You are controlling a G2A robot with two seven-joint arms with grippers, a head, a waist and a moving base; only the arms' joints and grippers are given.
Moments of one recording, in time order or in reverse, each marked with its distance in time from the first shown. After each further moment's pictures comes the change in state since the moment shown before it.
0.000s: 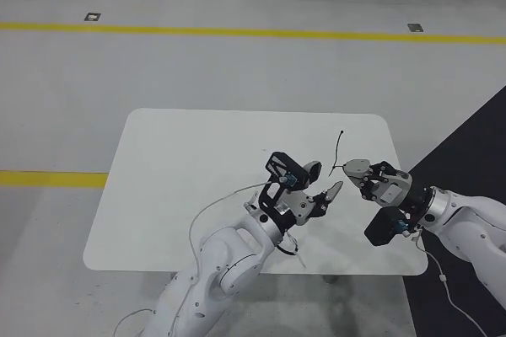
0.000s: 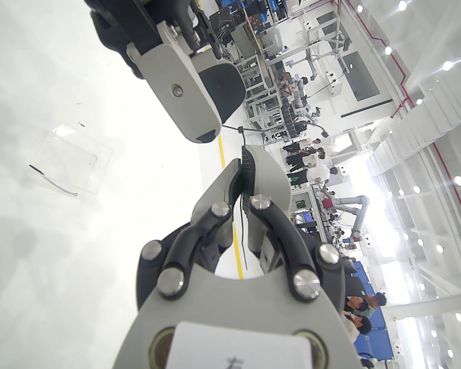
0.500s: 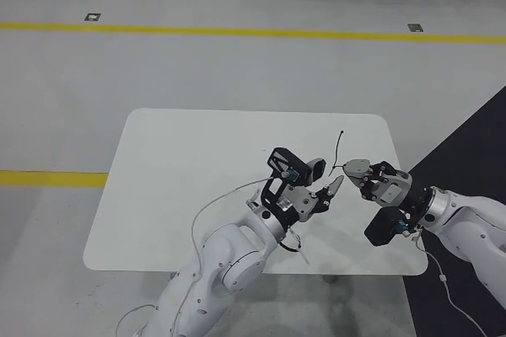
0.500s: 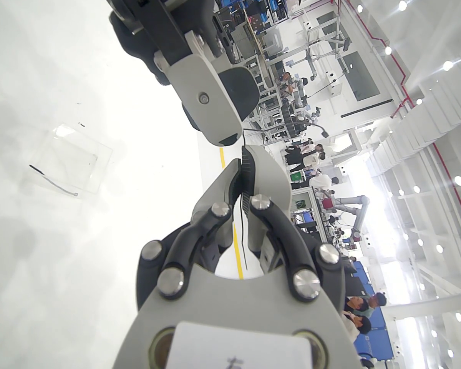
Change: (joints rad) left arm -0.017 -0.010 0.005 0.011 -0.017 0.015 -0.006; right arm 0.000 0.000 0.000 0.000 0.000 0.000 0.000
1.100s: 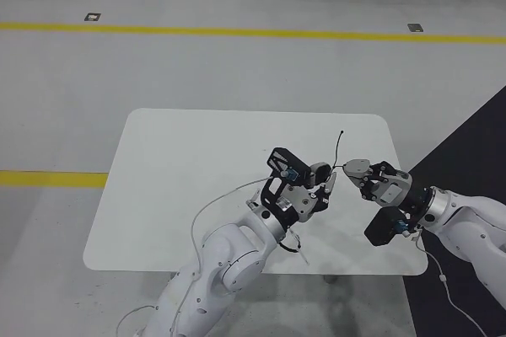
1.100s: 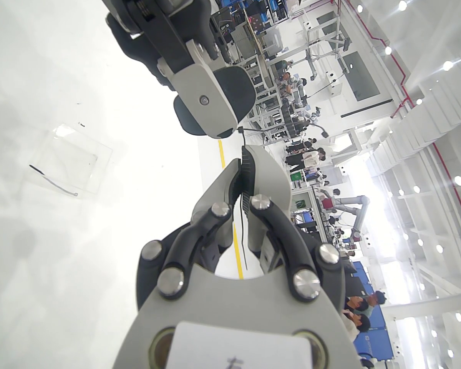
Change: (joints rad) left arm 0.001 -0.005 -0.003 0.004 -0.006 -0.007 -0.007; right arm 0.000 0.000 0.000 0.000 0.000 0.000 0.000
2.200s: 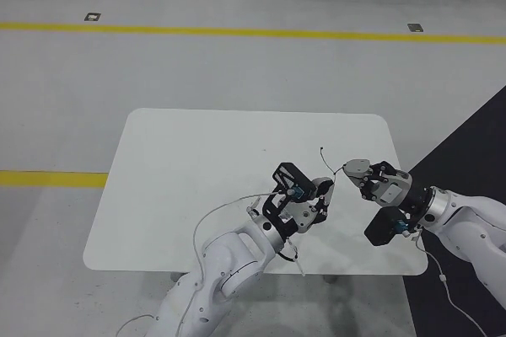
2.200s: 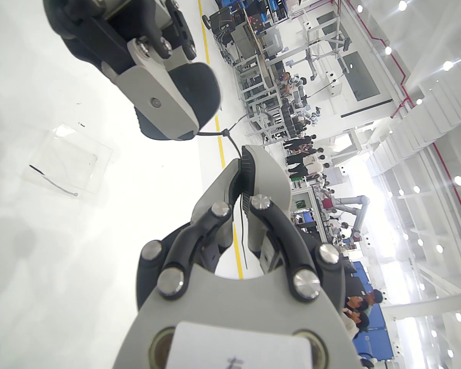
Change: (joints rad) left arm 0.057 0.013 -0.001 -0.002 0.125 -0.087 0.030; right arm 0.000 0.000 0.000 0.000 0.000 0.000 0.000
